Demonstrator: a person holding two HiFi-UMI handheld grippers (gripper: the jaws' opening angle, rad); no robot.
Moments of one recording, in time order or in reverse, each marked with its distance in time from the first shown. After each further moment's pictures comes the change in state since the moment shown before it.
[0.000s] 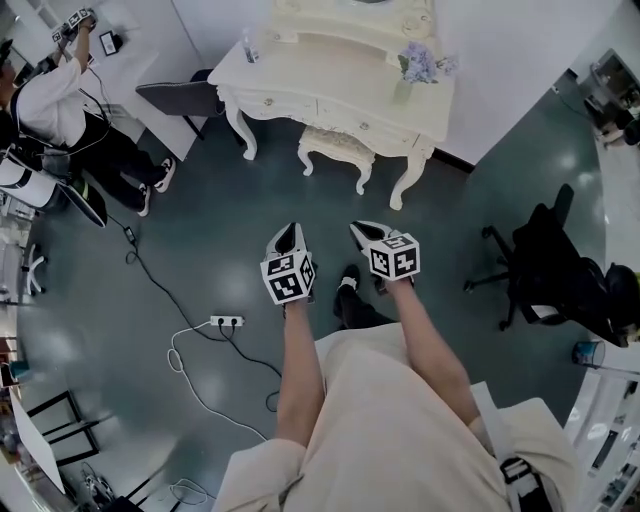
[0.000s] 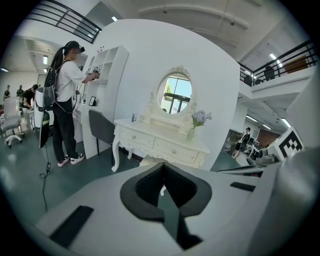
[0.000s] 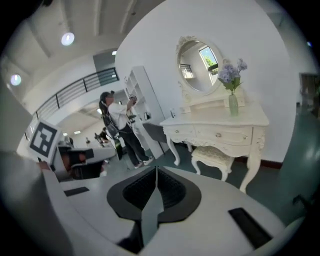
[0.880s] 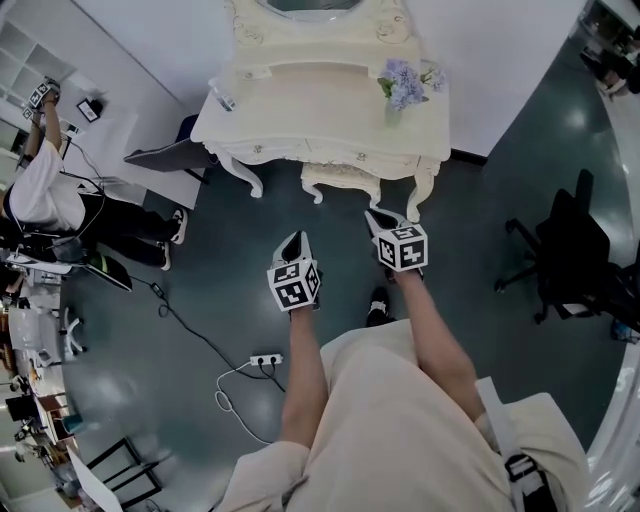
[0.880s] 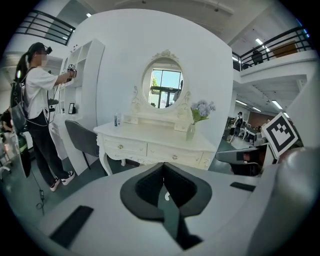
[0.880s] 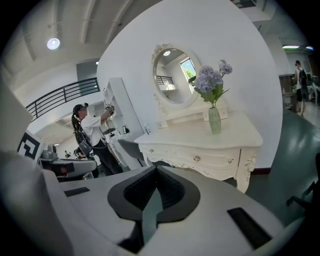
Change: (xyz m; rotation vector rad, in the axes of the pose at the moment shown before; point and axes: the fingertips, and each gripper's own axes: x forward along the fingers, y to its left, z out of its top) left arm 0.154 -0.009 0.082 0.166 0.082 -0.074; right arm 0.068 -0.143 0.123 0.096 -0.129 -0.174
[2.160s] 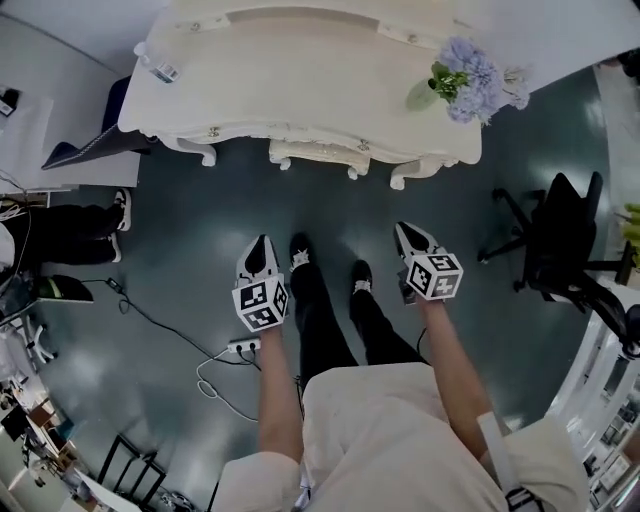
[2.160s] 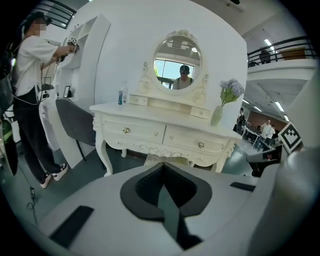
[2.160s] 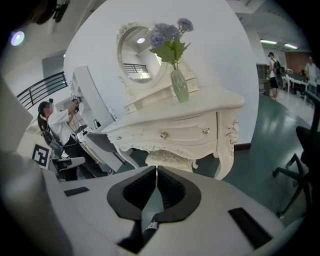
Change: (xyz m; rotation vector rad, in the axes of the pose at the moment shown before) left arm 0.162 0.146 -0.052 -0.033 0.099 -0.038; right arm 0.091 -0.117 -0.068 0.184 0.135 -0.247
